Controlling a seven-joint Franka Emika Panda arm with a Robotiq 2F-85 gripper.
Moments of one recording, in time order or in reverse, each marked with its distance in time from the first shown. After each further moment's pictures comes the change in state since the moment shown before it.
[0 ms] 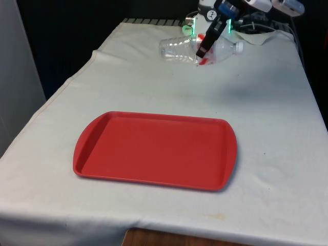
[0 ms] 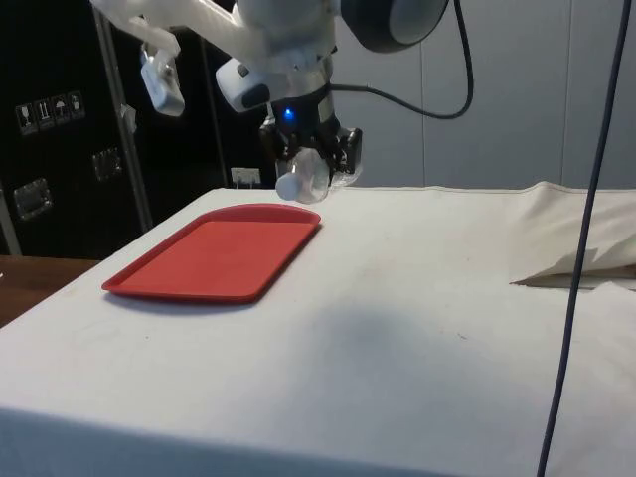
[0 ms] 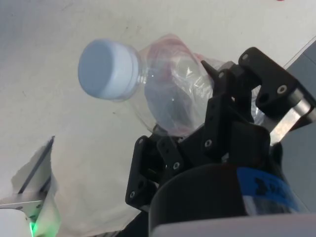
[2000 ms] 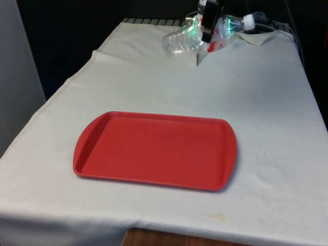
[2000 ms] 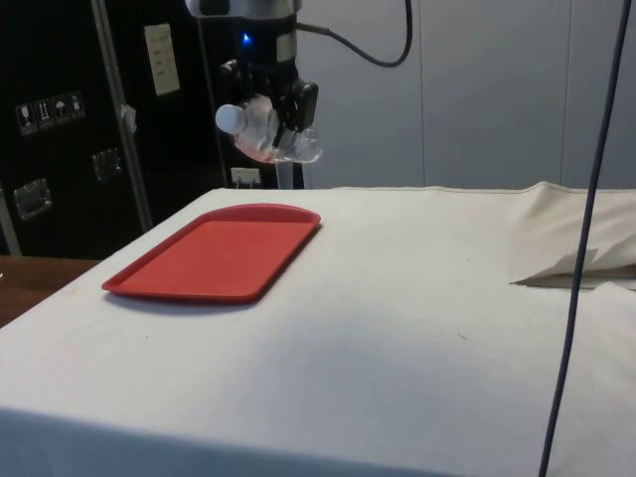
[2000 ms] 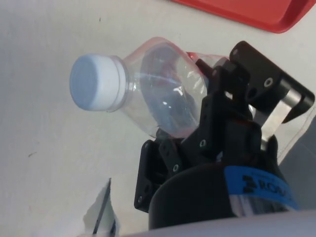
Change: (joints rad) arm -0.002 -0.066 -0.073 0.076 0.273 0.140 -0.142
